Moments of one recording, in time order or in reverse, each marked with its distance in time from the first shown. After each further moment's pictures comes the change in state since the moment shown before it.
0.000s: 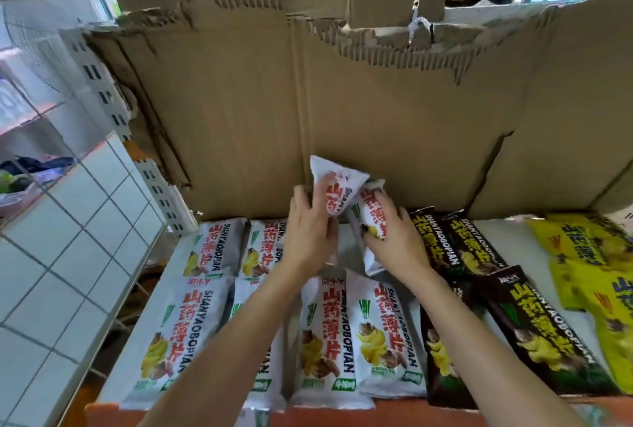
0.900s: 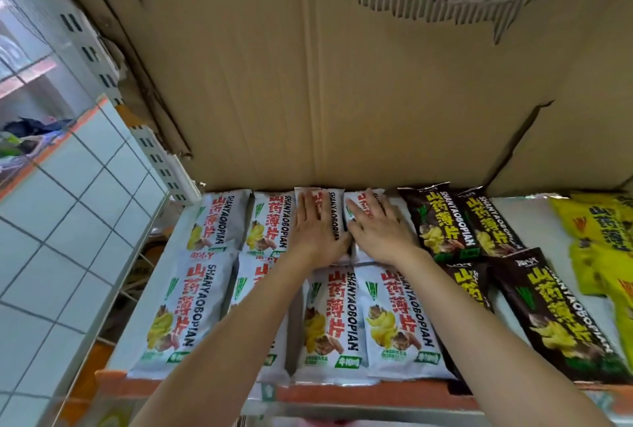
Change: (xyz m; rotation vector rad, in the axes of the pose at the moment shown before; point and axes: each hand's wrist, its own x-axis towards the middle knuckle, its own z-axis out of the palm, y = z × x) left_hand -0.023 -0.043 0.042 0.369 -0.671 -0.289; right_hand 0.014 0.004 0.047 -0.336 -0.525 0.013
